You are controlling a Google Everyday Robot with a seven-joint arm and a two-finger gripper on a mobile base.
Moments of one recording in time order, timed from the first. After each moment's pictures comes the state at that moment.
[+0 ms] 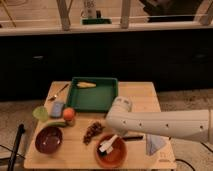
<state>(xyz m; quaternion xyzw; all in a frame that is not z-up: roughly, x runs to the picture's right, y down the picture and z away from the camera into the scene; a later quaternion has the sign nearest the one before) 0.067 0.245 0.748 -0.28 -0.06 -0.31 0.91</state>
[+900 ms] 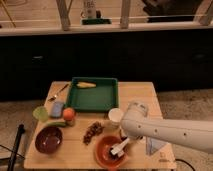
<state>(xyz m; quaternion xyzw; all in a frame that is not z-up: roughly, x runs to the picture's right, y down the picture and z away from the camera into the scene) 0.152 0.254 0.747 -0.30 -0.04 -0.26 0.92</state>
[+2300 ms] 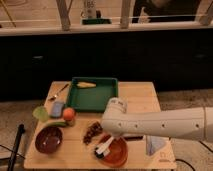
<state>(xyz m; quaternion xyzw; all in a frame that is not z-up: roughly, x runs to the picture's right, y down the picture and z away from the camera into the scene) 0.073 0.246 0.740 -0.29 -0.06 -0.32 0.90</state>
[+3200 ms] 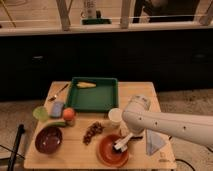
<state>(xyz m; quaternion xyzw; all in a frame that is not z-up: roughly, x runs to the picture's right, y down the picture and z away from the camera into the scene) 0.152 0.231 0.752 -0.31 -0.03 -0.28 0.91</state>
